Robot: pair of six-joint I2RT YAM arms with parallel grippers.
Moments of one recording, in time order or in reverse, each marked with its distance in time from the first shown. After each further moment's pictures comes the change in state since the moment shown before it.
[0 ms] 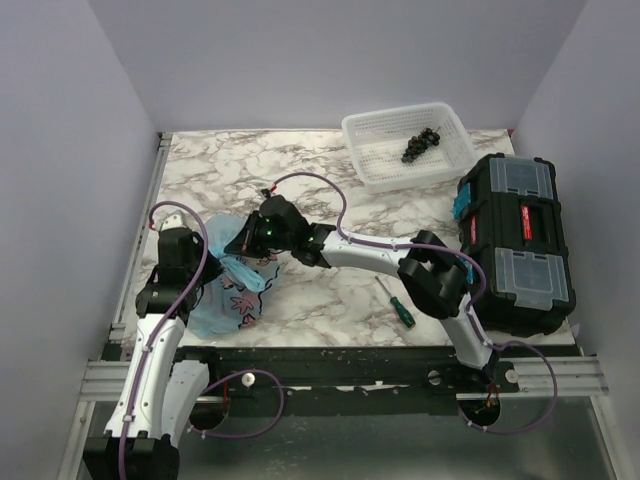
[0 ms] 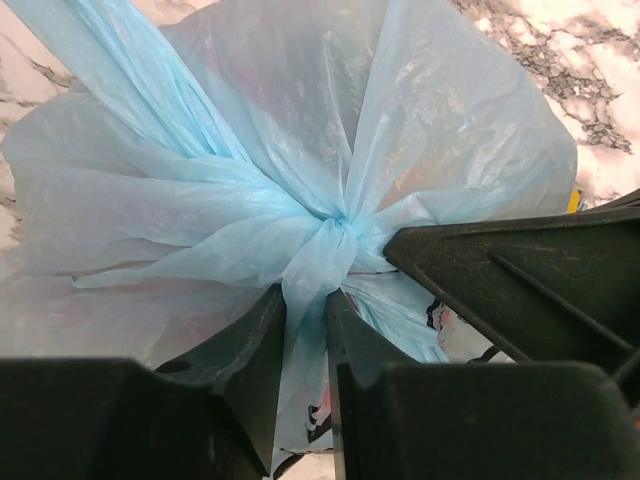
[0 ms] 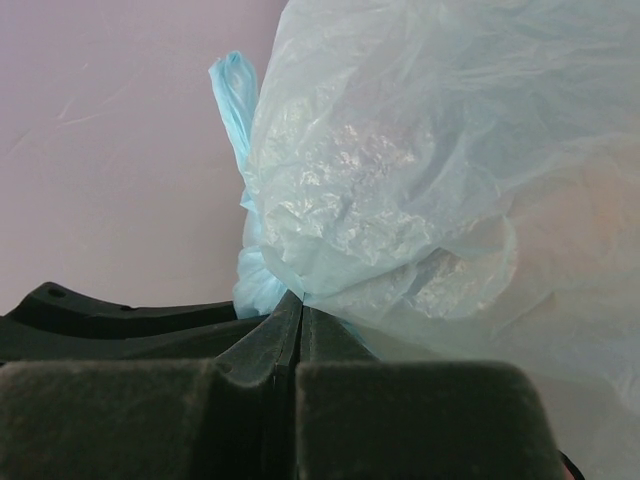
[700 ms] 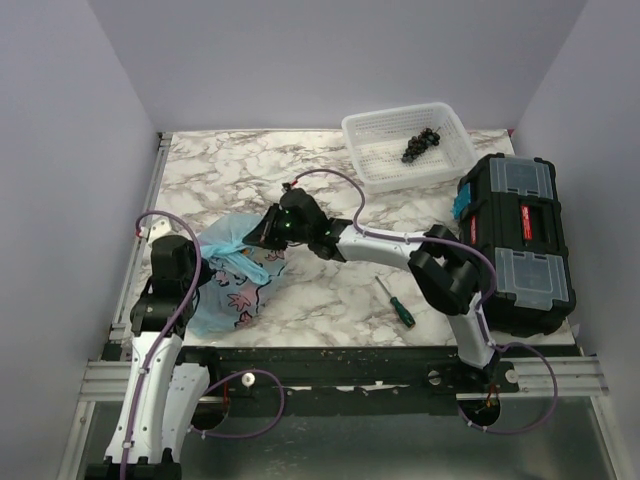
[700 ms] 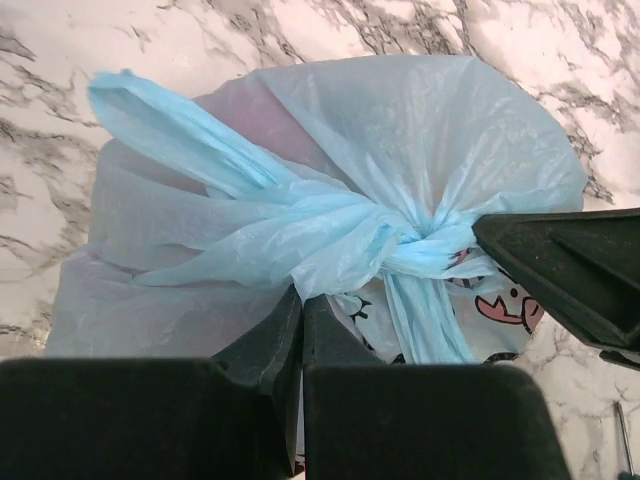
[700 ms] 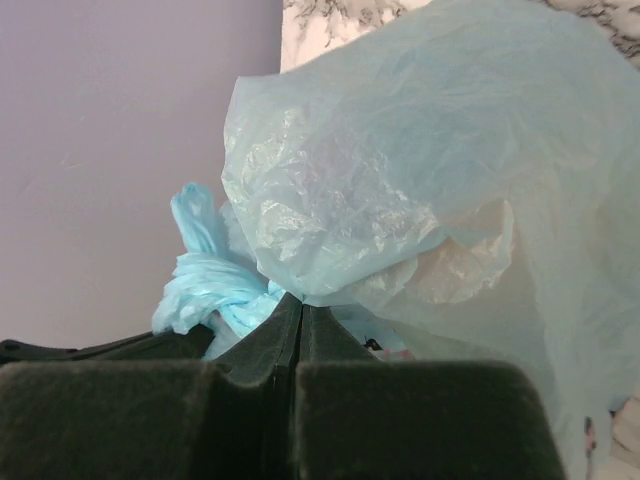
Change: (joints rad) left arm -0.002 -0.113 0.003 -0.033 -0.076 -0.026; right arm -0.080 -0.066 -0.130 0.047 0.003 0.016
